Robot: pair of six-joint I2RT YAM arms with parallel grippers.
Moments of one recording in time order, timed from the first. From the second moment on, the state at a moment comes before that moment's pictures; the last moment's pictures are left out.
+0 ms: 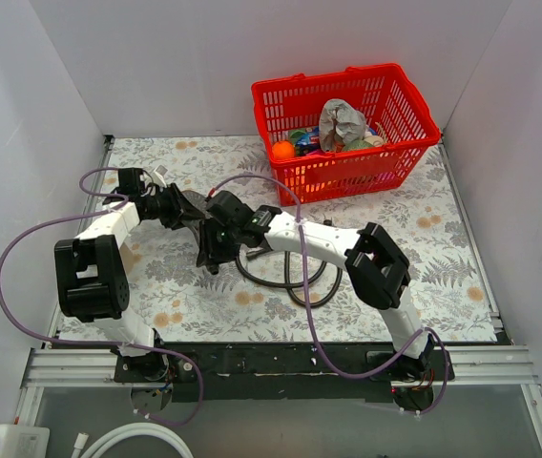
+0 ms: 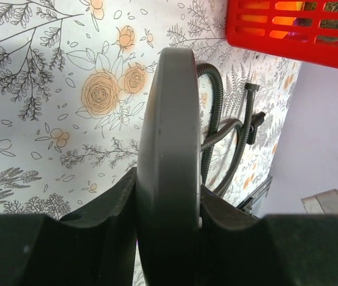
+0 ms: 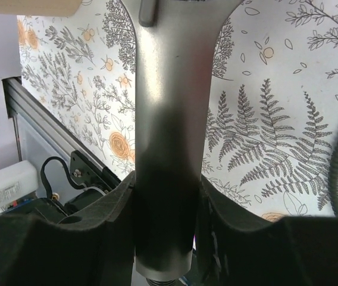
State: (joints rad) left arm 0.10 1.64 1.05 -0.36 0.74 -0.47; right arm 1.07 2.09 1.73 -0.45 -0.22 0.85
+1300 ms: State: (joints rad) left arm 0.27 1.75 0.91 0.42 1.24 -0.96; right arm 0.87 1.86 1.28 -0.34 -0.28 -0.71
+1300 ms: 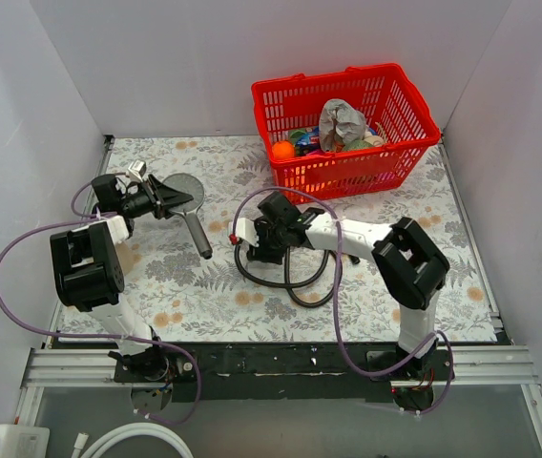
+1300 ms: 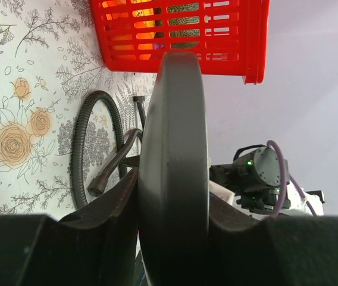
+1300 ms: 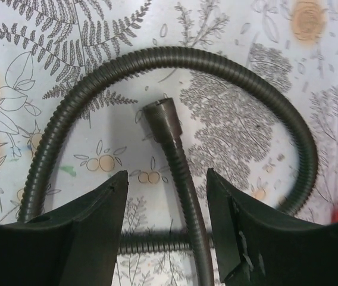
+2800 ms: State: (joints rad) left arm 0.23 1.62 0.83 0.34 1.11 -0.85; right arm 0.96 1.70 1.23 -0.21 -0.40 -0.30
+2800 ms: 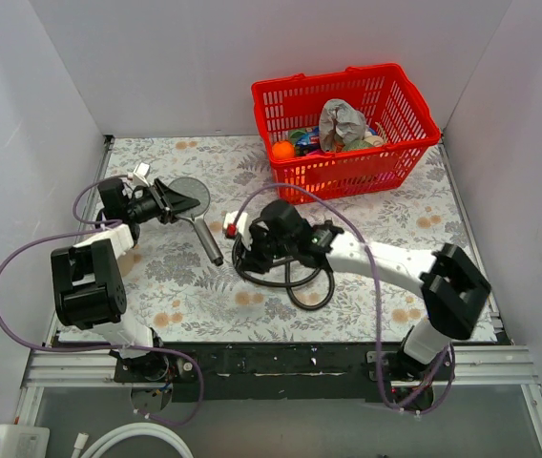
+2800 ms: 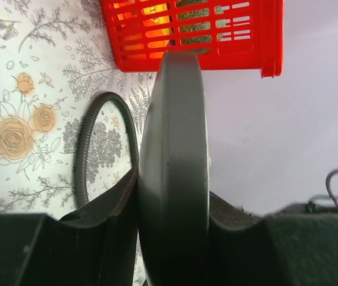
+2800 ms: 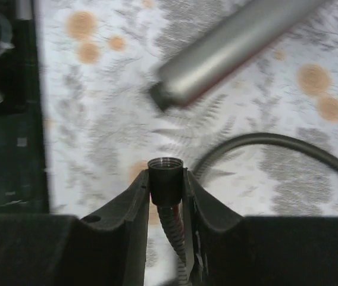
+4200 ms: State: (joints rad) left arm 0.20 1.36 0.50 0.61 0.85 -0.88; right arm 1.19 1.68 1.04 0.09 0.05 0.31
